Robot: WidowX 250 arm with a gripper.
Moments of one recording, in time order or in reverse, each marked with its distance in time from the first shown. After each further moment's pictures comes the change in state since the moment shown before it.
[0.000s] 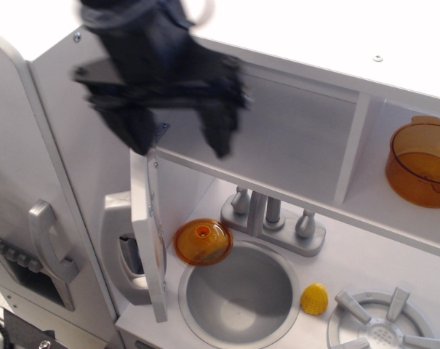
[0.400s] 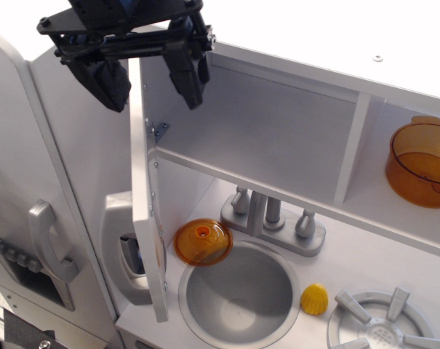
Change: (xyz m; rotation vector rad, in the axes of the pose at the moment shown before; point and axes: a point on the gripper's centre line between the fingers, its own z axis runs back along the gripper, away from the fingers) arm 0.023 0.017 0.014 0.006 -0.009 0.022
